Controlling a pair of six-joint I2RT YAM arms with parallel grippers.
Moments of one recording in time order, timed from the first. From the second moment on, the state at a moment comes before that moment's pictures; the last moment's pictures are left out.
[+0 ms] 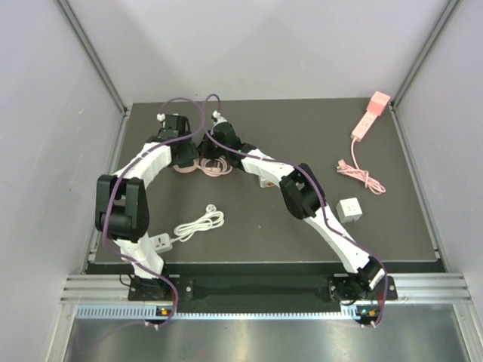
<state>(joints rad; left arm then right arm) -0.13 1.76 1.29 -0.43 -0.14 -0.45 0.77 2.73 2.34 -0.01 -0.21 0.81</state>
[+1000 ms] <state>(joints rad) -0.01 1.32 1.15 -0.41 -0.11 -0.42 0.74 2.67 2.11 0.25 -0.46 0.83</state>
